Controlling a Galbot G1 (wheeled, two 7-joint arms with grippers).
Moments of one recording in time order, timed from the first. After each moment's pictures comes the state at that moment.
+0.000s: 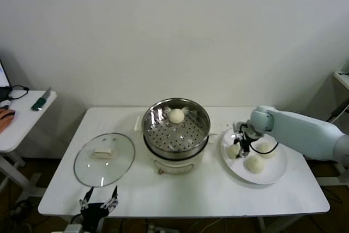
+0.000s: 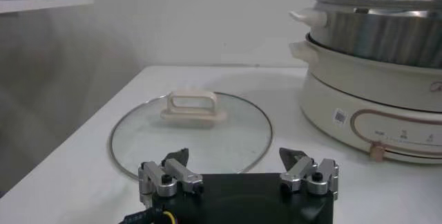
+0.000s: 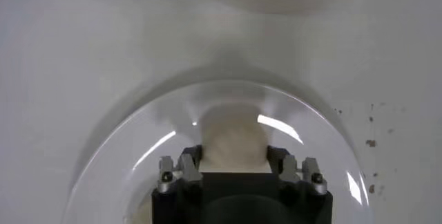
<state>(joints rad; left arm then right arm) 1.73 -1.53 -0.70 -1.97 -0.11 0.15 0.09 0.28 0.84 -1.36 1.11 0.34 -0.31 -0.85</state>
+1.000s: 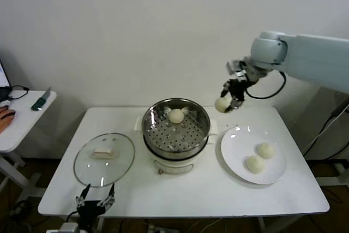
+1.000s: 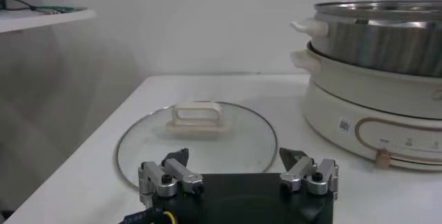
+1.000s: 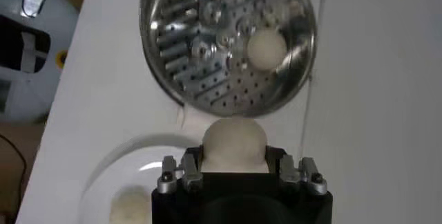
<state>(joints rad) 1.73 -1.50 -0.71 -1.99 -0.13 0.14 0.09 1.03 0.96 -1.71 1.39 0.73 -0.28 -0.97</state>
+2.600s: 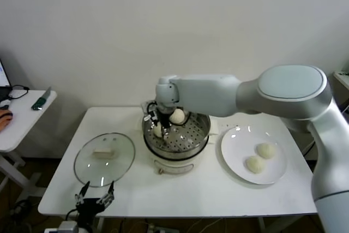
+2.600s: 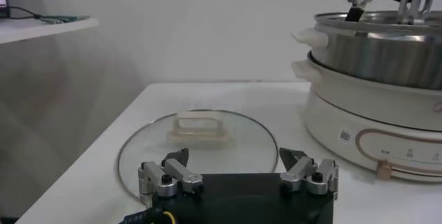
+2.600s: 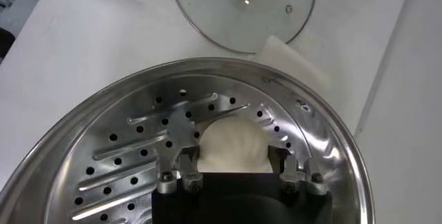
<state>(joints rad) 1.73 -1.50 -0.72 -2.01 -0.13 0.14 0.10 0.62 1.52 -1.61 1.04 0.64 -0.38 -0.80</state>
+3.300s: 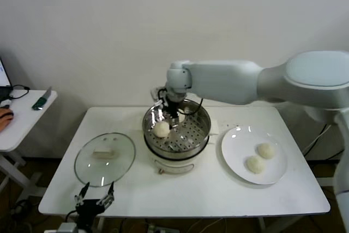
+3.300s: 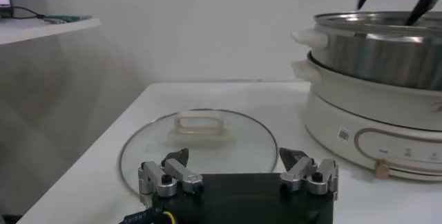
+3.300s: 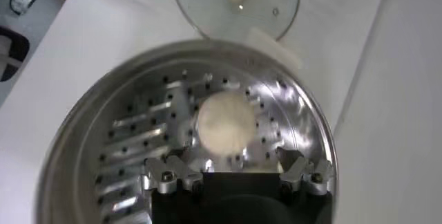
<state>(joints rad) 1.74 -1.50 -0.72 -2.02 -0.13 0.14 0.10 0.77 1.37 -1.62 1.15 0.69 -0.31 -0.88</state>
